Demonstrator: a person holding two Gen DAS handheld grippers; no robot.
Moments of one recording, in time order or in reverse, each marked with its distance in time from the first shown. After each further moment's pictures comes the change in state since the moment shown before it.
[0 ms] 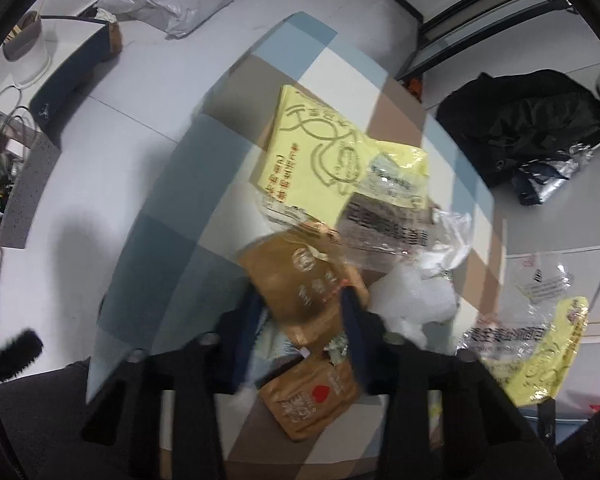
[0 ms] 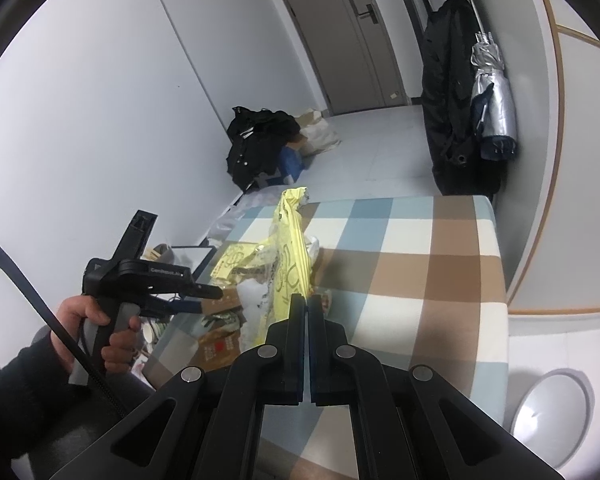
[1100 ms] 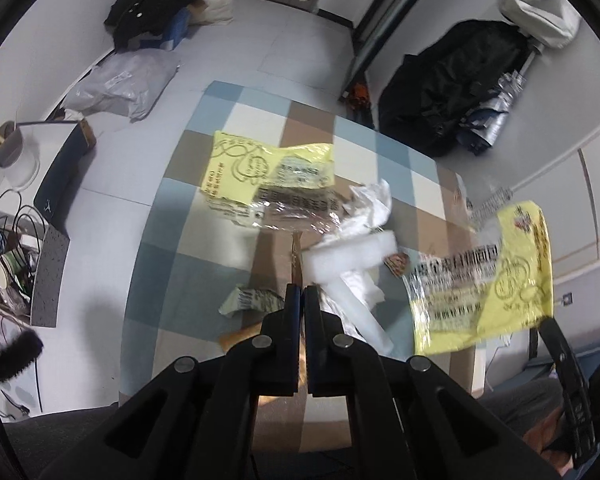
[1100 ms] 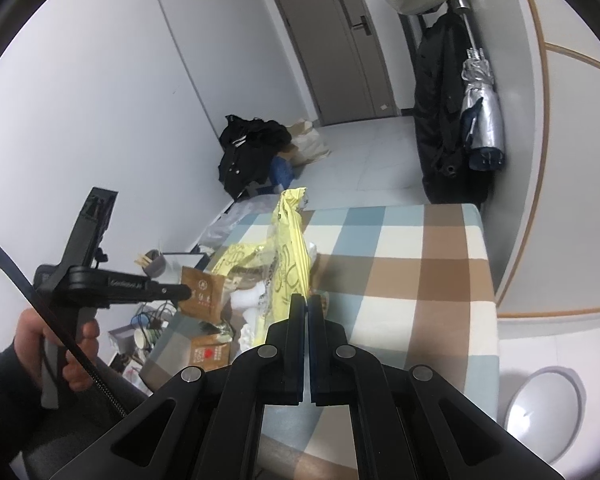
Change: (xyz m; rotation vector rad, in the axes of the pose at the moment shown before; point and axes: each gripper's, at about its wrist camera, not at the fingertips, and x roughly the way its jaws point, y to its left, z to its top) left arm -0.056 -0.050 -0.045 0.318 -0.136 0.020; right arm -0.017 0.012 -0.003 -0.001 -0.043 -0.054
